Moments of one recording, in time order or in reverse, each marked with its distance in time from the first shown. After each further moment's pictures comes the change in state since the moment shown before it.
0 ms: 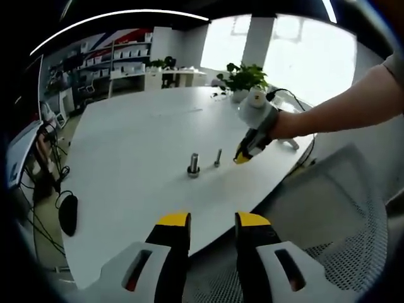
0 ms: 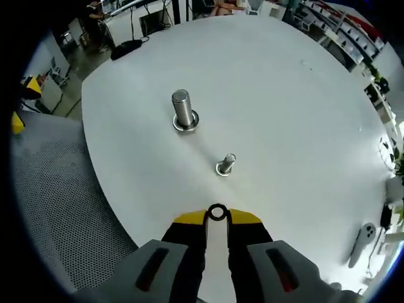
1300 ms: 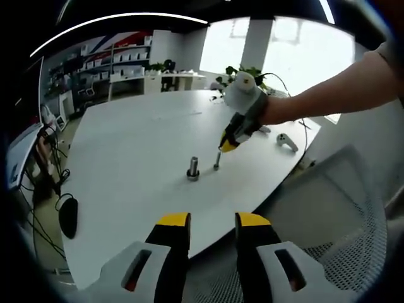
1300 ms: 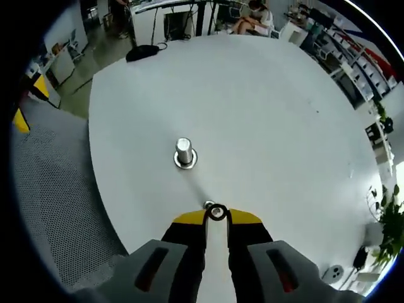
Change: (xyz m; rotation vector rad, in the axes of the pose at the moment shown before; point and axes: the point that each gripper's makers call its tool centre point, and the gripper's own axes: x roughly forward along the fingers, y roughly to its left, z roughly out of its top) left arm -0.002 -0.001 0.003 0.009 -0.022 -0.005; right arm -0.006 -0.005 0.058 -0.229 -0.036 -0.025
